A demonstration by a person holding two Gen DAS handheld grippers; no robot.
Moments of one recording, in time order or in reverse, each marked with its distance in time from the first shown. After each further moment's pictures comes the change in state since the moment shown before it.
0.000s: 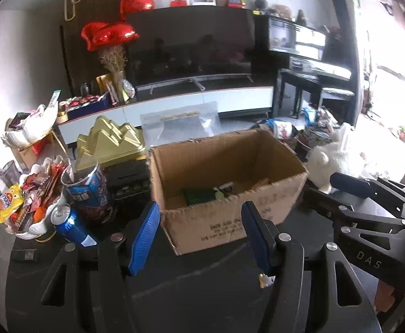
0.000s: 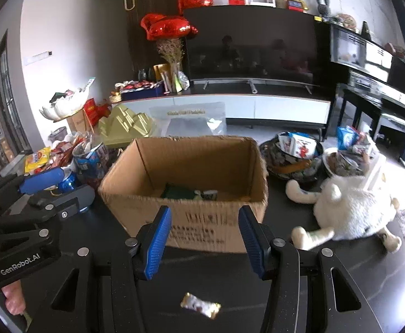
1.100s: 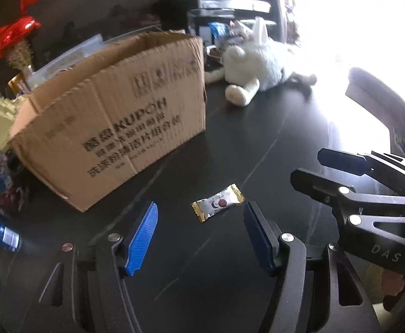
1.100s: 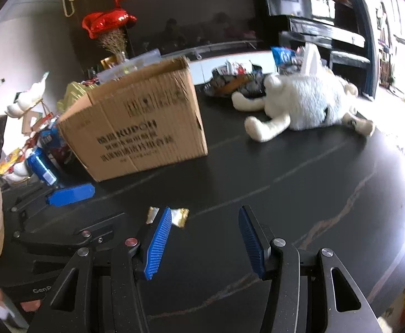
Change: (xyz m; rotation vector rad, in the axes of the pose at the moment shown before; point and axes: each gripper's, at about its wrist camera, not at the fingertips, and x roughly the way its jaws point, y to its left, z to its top) left arm 0.062 -0.076 -0.102 0.324 0.224 -0.324; right arm -0.004 -0.031 -0.139 0.265 0.115 -0.148
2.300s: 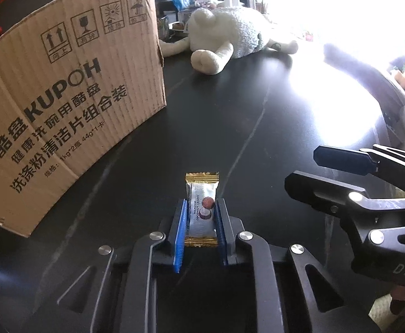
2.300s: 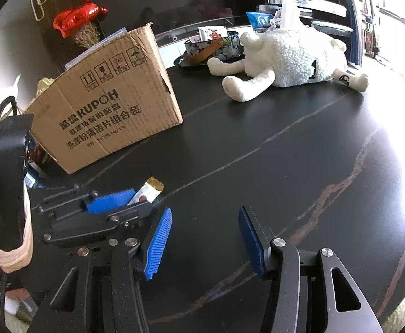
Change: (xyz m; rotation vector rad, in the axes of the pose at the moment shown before) left arm 0.072 -0.012 -0.002 0.093 0.067 -0.144; right arm 0.034 -0.018 -0.017 0.113 0.068 -0.037
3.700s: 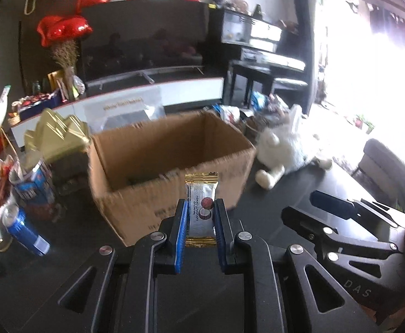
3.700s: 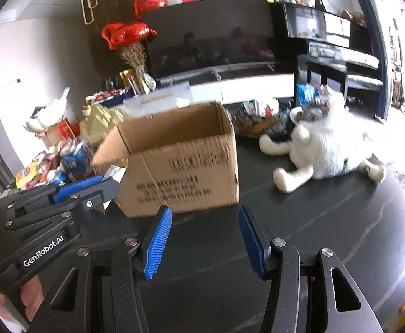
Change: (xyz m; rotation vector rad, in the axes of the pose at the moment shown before) left arm -0.170 0.057 0.043 -0.332 -0.316 0.218; right arm -0.081 0.076 0.084 -0.202 -0.174 0.101
